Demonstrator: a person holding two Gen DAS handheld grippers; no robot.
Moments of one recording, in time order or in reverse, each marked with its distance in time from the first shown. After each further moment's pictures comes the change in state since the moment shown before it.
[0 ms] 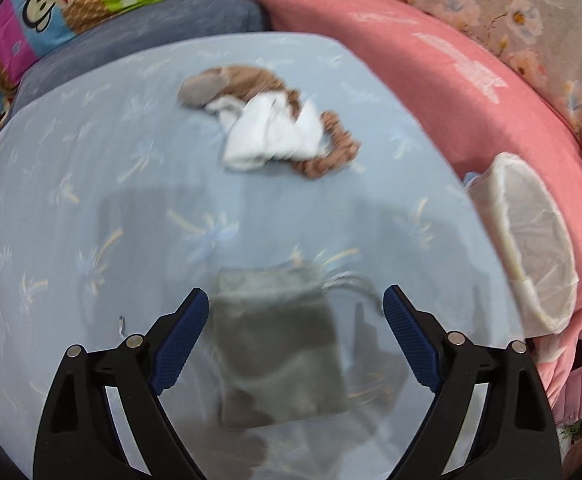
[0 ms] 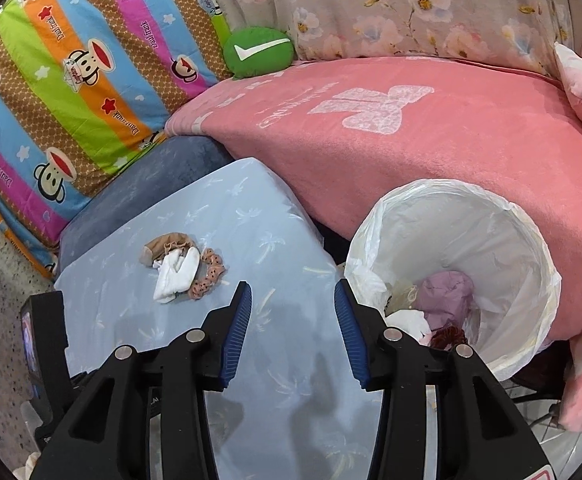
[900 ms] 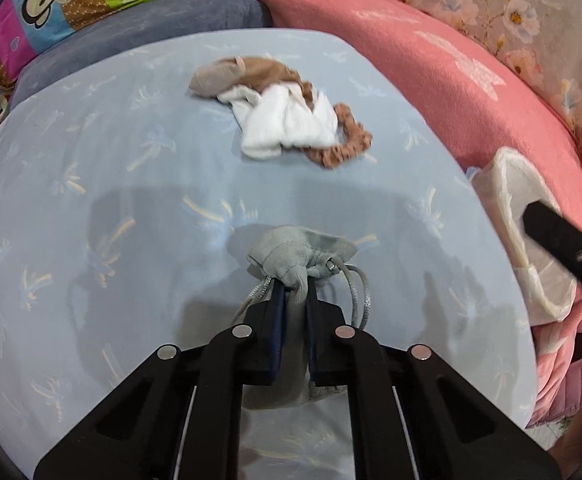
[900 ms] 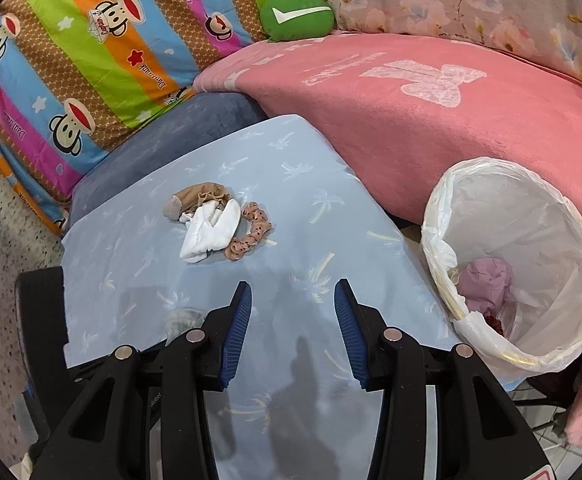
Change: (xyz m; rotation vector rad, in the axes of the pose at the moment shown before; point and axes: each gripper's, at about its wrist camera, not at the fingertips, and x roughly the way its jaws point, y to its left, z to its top) left arm -0.012 0.021 0.001 0.005 -0.022 -0.031; right arm 0.041 0.055 -0.017 -0.099 0.100 0.055
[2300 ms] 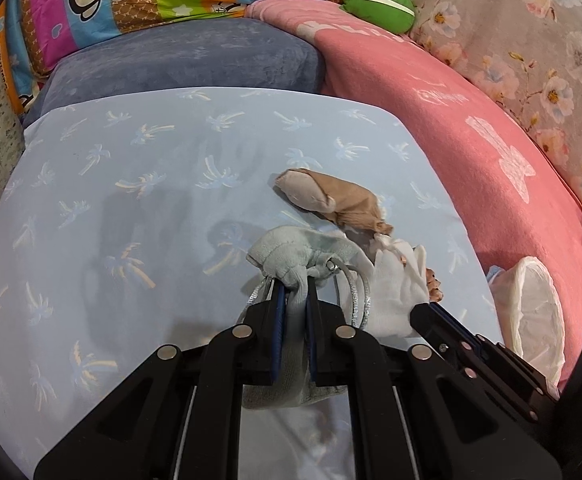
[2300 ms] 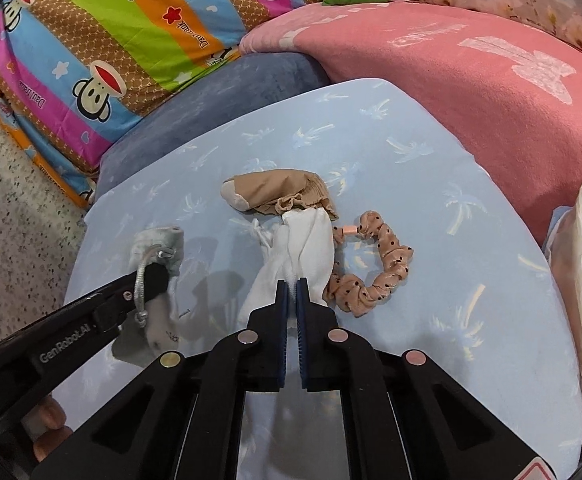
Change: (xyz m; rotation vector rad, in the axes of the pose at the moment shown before) left arm -0.020 0.053 0.061 -0.140 -0.109 0.020; right arm 0.080 0.065 0.023 -0.047 0.091 0.140
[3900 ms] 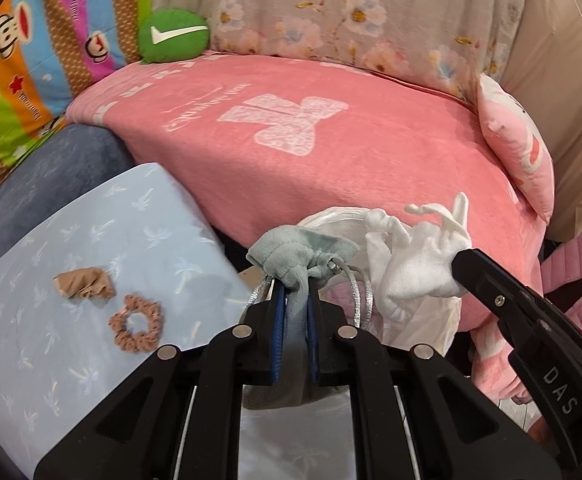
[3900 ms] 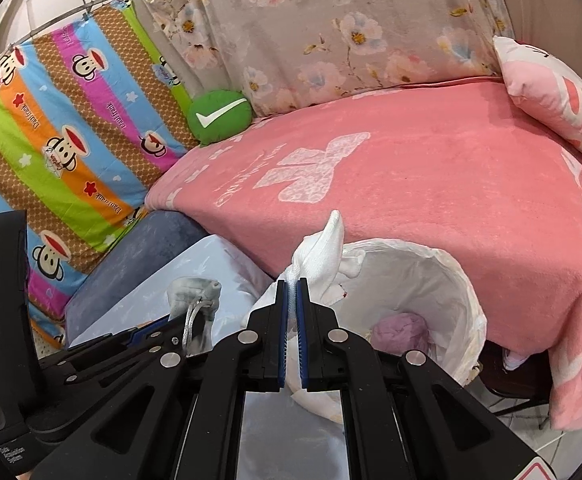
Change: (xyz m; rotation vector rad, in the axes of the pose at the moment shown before) left arm -0.039 -0.269 -0.046 0.513 -0.059 -0.203; right arm -0.231 -0.202 -0.020 0.317 -0.404 -0.203
